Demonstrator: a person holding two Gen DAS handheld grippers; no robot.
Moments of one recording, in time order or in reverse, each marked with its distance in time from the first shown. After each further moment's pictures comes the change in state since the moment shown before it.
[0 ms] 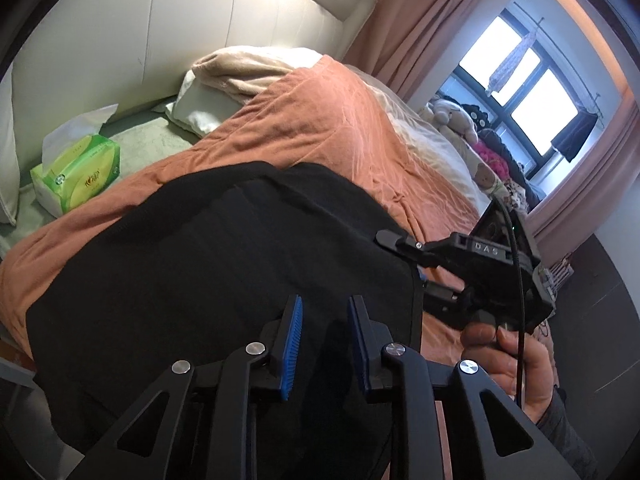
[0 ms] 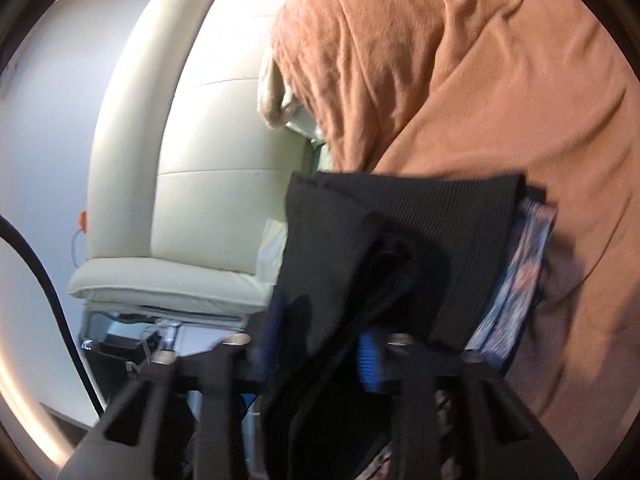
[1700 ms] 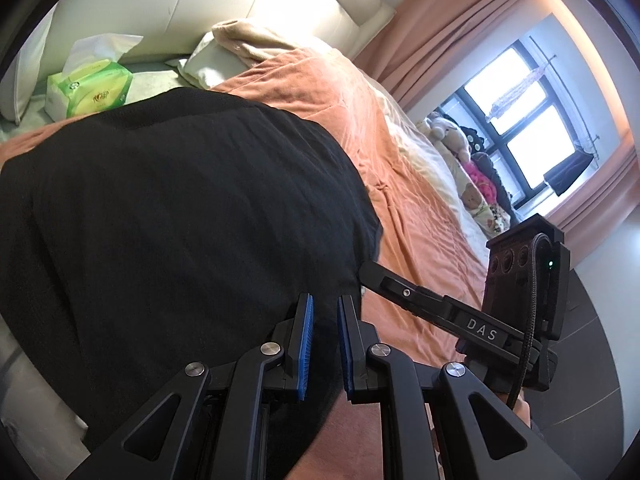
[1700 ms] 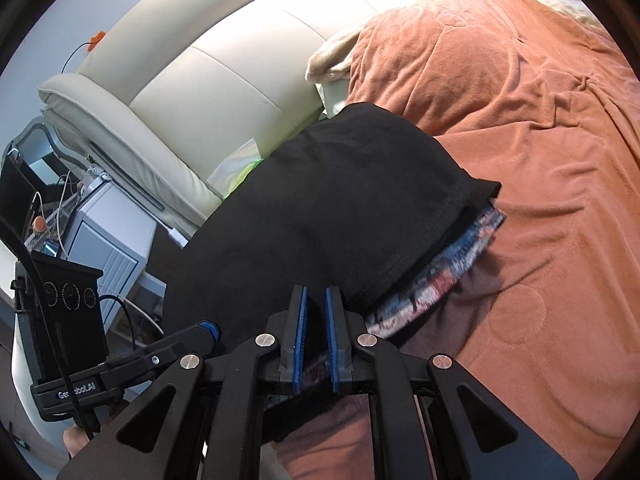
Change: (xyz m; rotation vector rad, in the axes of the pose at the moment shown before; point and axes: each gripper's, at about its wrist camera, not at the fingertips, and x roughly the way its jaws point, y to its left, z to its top) left arm -0.007 -0.015 -0.079 -0.158 -0.050 -0.088; right arm -0.023 0.043 -0.083 -0.551 0.044 -0.246
